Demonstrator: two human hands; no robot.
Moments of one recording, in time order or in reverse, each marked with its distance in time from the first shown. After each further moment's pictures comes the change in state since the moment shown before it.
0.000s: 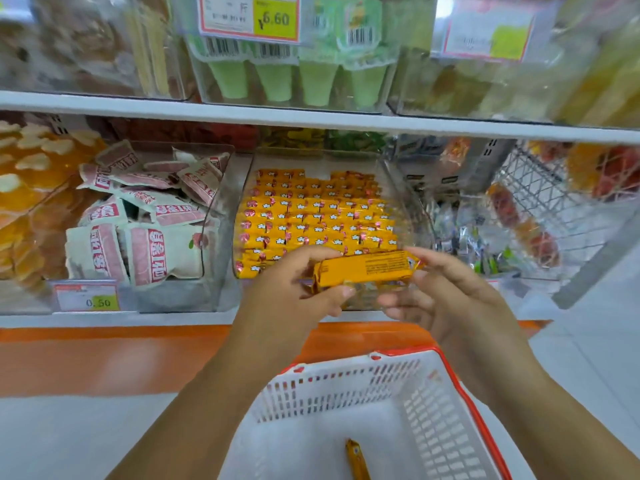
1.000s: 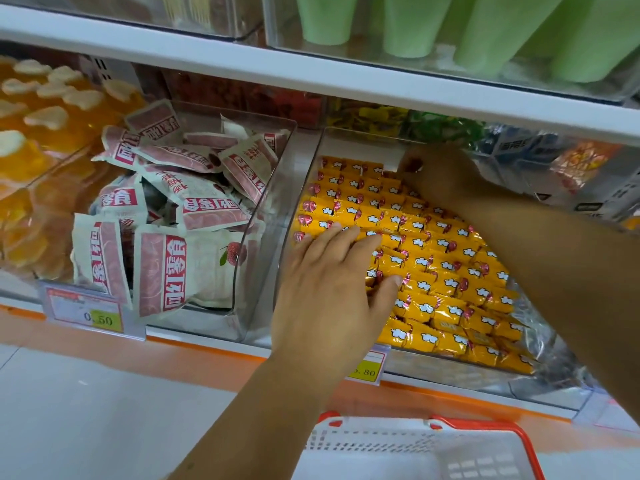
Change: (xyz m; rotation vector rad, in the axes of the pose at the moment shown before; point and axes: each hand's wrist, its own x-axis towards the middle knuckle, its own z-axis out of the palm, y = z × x) left_hand 0.096 -0.063 -0.016 0.942 0.287 0.132; right_hand 0.324 0.026 0.060 -1.478 -0.215 -0.462
